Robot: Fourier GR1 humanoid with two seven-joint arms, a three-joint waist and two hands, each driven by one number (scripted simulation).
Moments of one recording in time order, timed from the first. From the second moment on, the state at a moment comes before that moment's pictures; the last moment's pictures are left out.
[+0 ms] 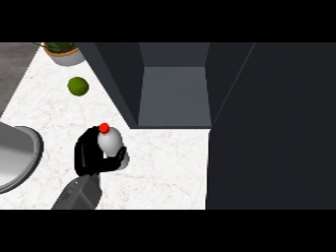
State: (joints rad) left arm -0.33 0.04 0.05 -0.64 0.48 -0.11 -0.91; right arm 1.09 -0.16 -0.15 -2.40 -0.27 0.60 -0.45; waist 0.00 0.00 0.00
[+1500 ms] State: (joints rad) left arm -0.44 0.00 -0.54 -1.54 0.39 0.61 -0.22; right arm 1.00 -0.15 -0.18 -2.40 -0.29 0.59 -0.39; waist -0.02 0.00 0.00
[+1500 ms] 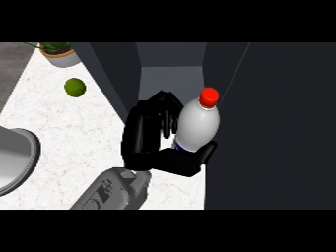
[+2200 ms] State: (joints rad) left arm -0.72 0.00 -0.53 -1.24 0.43 0.78 -0.23; right arm 0.95 -0.17 -0.24 -2.39 -0.31 0.60 -0.35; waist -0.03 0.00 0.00
